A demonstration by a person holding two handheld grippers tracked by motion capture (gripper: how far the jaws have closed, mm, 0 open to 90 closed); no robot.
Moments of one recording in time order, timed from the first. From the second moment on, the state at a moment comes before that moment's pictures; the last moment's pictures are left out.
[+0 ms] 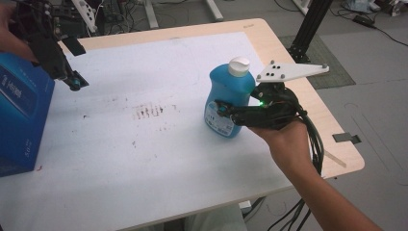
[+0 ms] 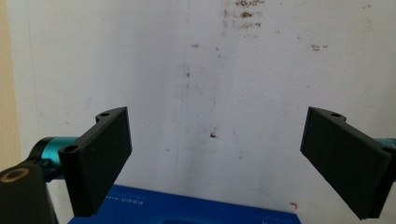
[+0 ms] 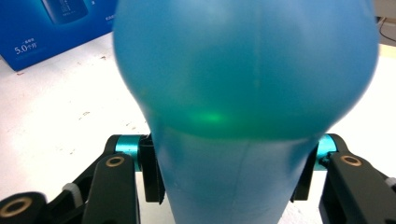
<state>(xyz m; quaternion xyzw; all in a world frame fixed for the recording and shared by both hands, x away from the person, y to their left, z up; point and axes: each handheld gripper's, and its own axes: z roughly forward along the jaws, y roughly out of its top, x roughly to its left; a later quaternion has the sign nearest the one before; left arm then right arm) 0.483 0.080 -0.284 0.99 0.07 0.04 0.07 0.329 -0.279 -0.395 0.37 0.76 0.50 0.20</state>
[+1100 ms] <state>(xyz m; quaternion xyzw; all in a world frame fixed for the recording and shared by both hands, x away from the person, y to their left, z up) 0.460 0.083 -0.266 0.99 0.06 0.05 0.07 0.349 -0.262 -0.334 0.22 0.84 0.48 0.15</state>
